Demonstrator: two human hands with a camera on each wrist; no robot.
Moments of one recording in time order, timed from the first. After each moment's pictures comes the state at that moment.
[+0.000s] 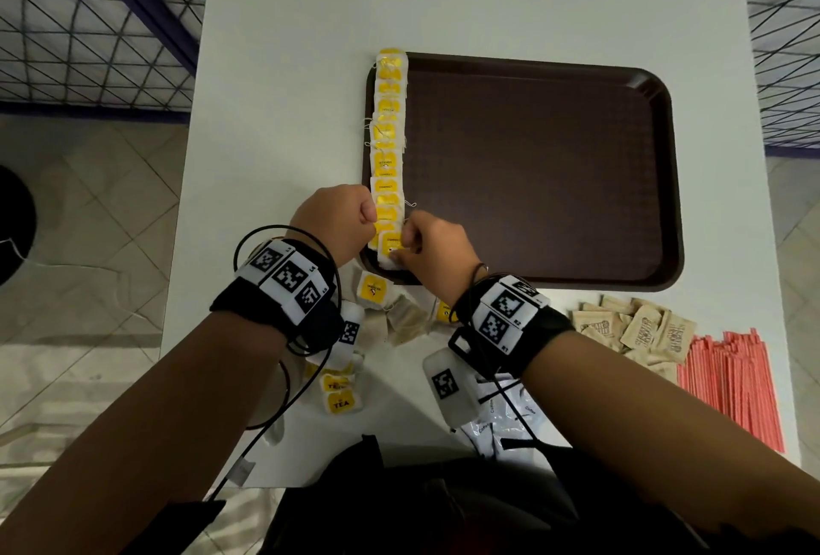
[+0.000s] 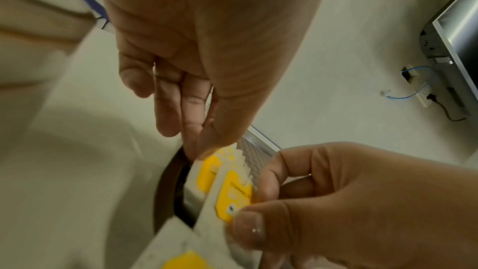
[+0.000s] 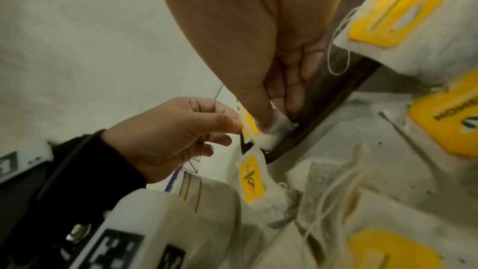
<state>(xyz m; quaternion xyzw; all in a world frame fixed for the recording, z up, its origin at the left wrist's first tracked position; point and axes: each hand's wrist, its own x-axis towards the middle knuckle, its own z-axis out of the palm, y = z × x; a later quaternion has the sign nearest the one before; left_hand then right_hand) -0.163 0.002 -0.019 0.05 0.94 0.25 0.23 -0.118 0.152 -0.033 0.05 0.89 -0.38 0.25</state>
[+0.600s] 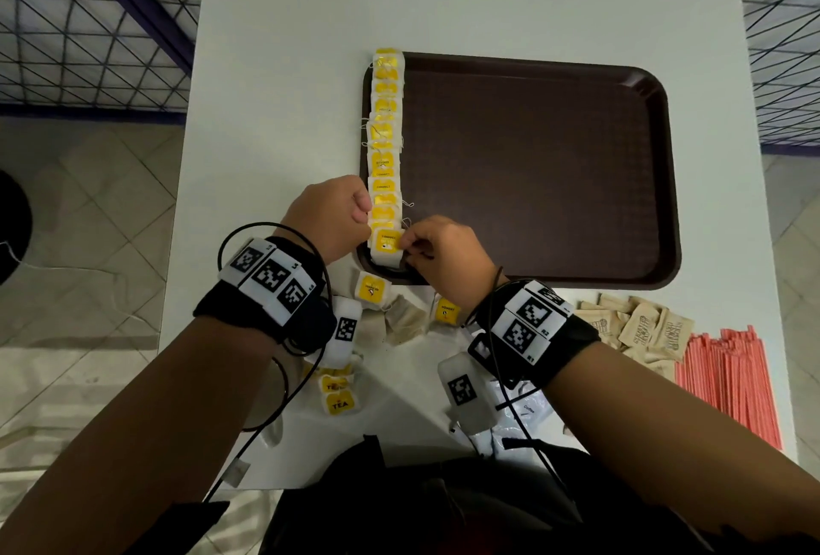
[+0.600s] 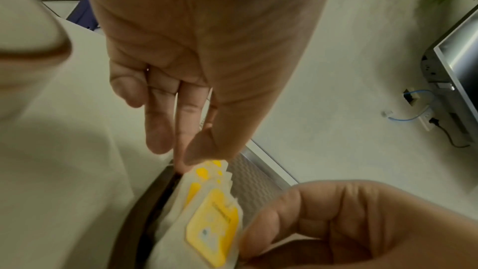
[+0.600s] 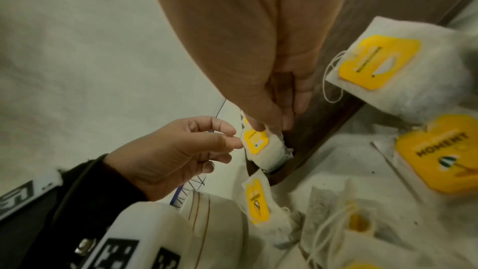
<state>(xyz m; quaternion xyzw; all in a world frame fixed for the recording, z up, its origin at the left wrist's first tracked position) -0.164 -0.004 -0.011 0.03 0.92 0.31 0.23 -0.111 0.164 -0.031 -0.04 0.90 -0.39 0.19</state>
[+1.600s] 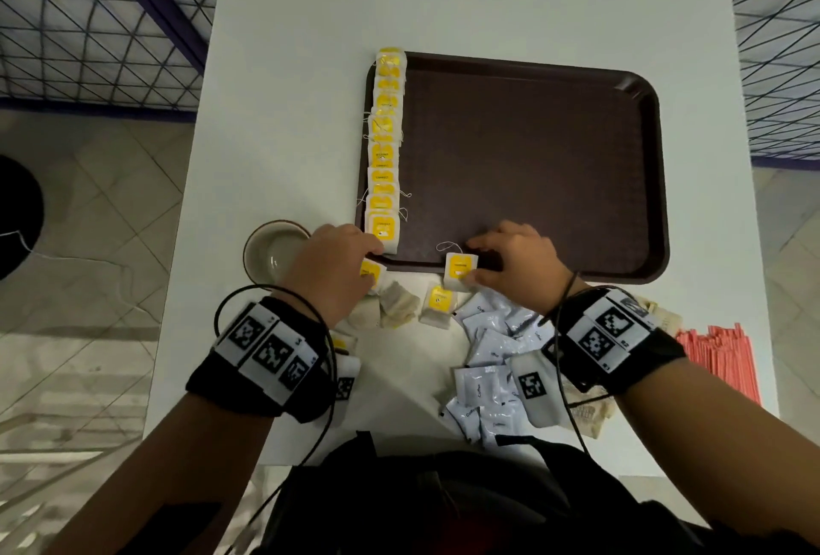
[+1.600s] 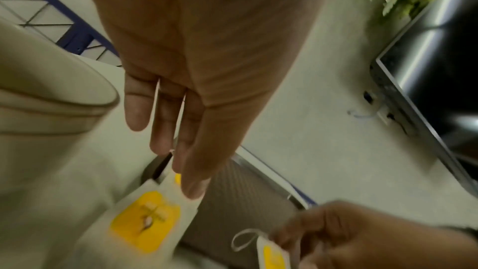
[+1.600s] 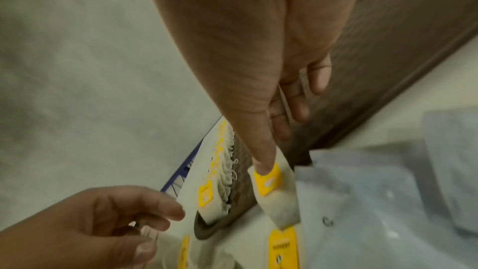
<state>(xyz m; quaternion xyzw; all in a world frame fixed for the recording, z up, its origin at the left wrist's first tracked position) -0.090 0.002 0.012 0.11 0.95 0.19 0.24 -0.088 0.245 -0.004 -0.03 0.94 -0.16 0.30</state>
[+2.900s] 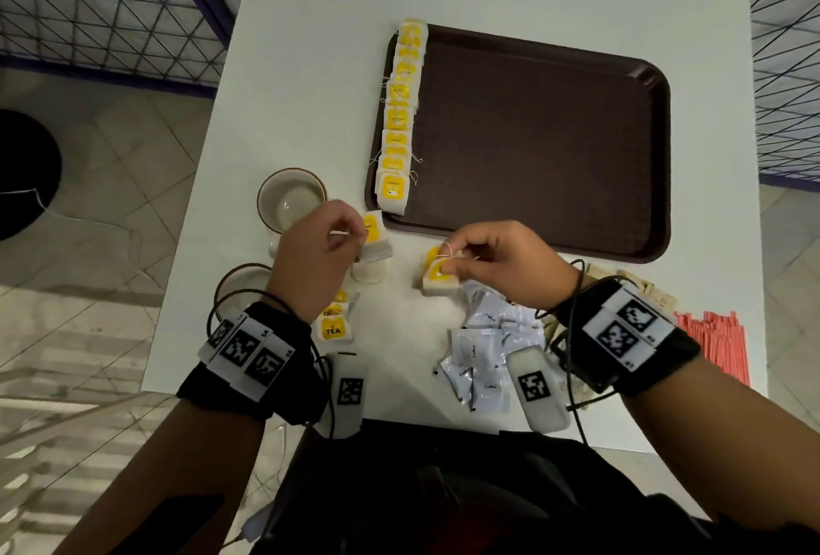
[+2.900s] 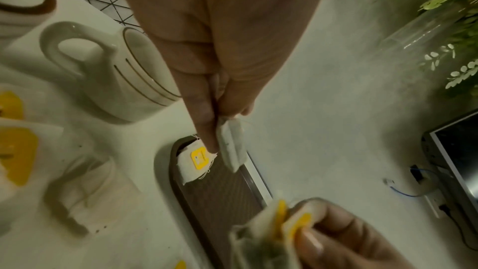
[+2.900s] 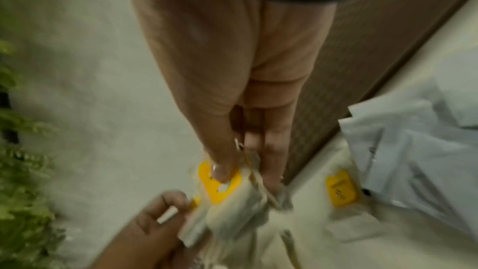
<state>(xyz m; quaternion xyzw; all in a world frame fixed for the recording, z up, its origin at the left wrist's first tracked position) -0.026 -0.008 0.017 -0.08 0.83 0.54 0.09 -0.044 0.223 0.024 -0.11 0.81 -0.50 0.28</state>
